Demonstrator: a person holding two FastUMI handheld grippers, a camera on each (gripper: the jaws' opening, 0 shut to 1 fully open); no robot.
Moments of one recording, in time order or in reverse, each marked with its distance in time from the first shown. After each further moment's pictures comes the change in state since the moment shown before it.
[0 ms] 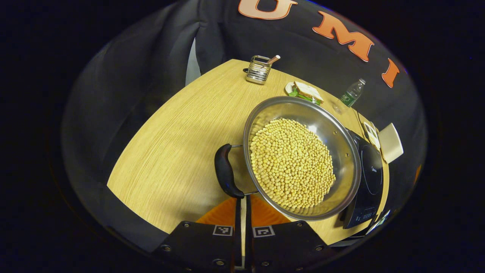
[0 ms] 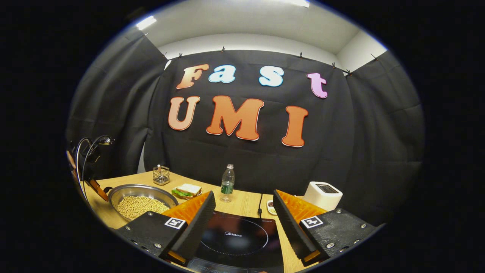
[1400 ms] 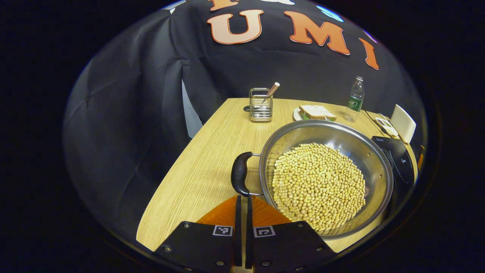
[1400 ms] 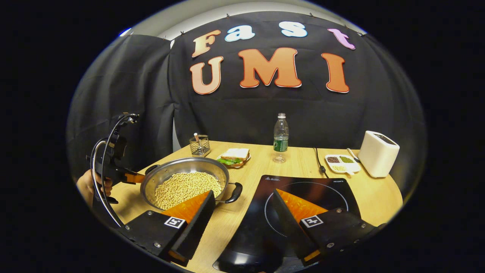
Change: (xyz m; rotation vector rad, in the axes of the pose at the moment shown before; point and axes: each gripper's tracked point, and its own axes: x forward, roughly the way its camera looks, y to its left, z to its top) left arm -0.001 0.035 0.073 0.247 -0.319 0.077; right arm 0.032 0.150 -0.091 0.169 0.345 0.264
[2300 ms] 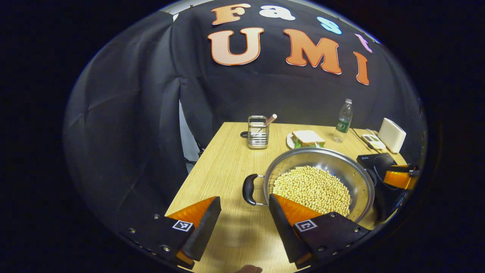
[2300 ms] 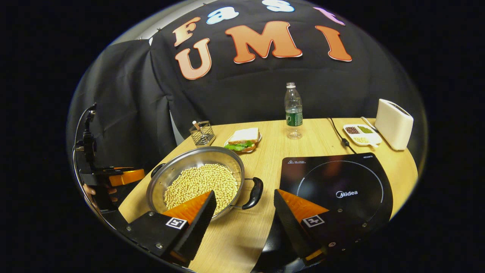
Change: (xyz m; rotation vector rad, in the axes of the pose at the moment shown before) left arm -0.045 0.013 0.071 -0.023 -0.158 -0.106; right arm 0.051 0.036 -0.020 0.169 0.215 0.034
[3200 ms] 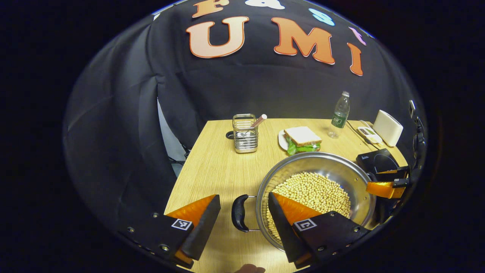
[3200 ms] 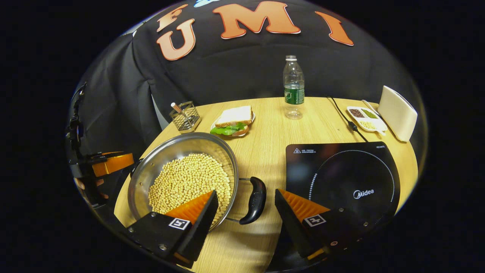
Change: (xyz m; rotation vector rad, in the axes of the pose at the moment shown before) left arm 0.072 -0.018 0.000 0.092 0.118 -0.066; right arm 0.058 -0.006 -0.021 0.022 0.190 -0.089
